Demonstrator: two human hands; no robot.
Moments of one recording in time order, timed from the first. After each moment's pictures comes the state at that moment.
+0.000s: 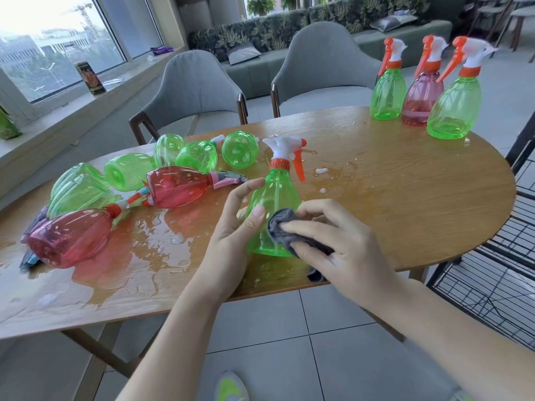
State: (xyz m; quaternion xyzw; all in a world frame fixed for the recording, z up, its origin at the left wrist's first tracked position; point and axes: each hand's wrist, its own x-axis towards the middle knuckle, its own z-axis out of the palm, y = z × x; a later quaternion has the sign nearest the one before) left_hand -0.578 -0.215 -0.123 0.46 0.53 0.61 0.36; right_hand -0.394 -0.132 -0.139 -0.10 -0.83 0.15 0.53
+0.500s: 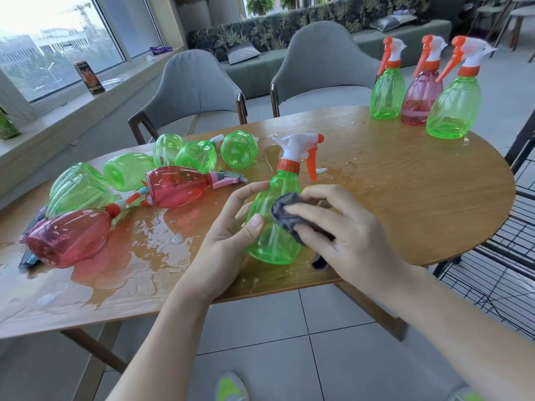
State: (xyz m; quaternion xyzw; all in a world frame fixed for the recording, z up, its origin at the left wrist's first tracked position) left_hand -0.584 -0.222 -0.119 0.49 0.48 0.59 0.42; right_hand -0.392 -0.118 -0.129 -0.10 -0.85 0.08 0.52
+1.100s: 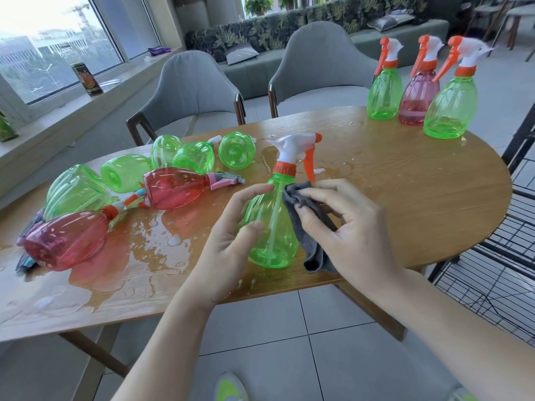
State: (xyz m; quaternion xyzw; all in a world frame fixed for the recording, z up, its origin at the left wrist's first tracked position) left_hand -0.575 -0.224 -0.117 0.58 0.57 0.53 0.25; right_hand -0.396 -0.123 -0.127 -0.21 -0.77 0.24 0.56
